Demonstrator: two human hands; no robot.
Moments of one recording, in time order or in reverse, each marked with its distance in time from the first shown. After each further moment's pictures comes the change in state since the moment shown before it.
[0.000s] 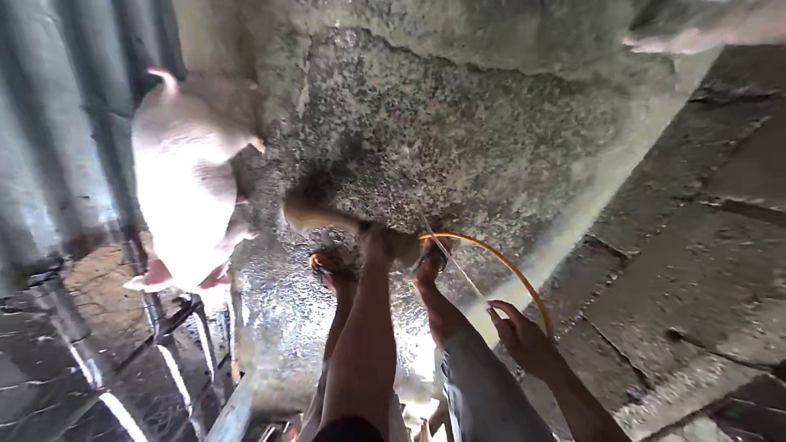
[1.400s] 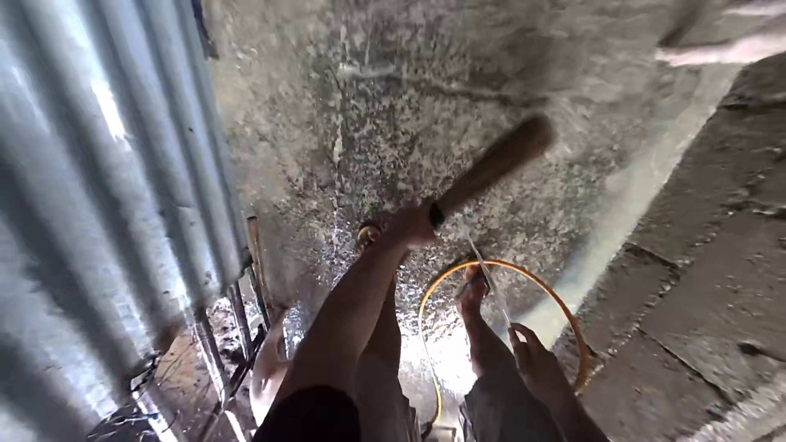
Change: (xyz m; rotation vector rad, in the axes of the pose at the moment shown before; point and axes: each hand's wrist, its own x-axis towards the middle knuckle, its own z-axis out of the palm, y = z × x) left_hand 0.067 0.204 0.050 1.783 -0.704 0.397; right_hand 0.028 -0.116 0.081 0.059 0.210 0.243
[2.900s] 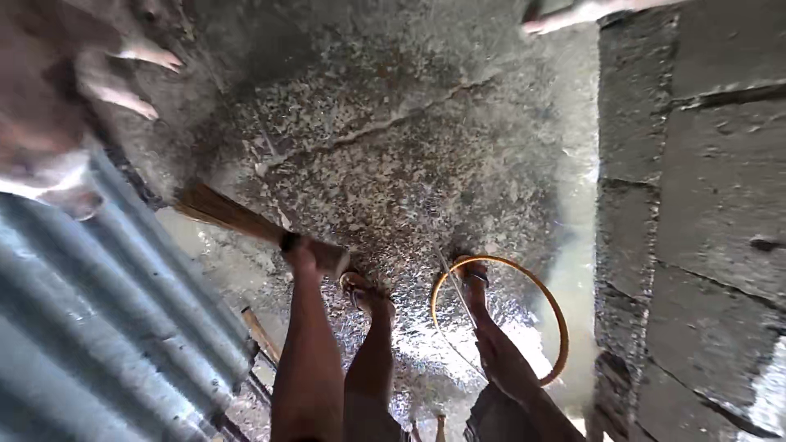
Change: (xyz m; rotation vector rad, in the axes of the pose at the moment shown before) left_hand 0.028 -0.021 -0.037 -1.017 0.756 -0.274; right_hand 0.012 0.018 0.045 0.475 -0.026 0.076
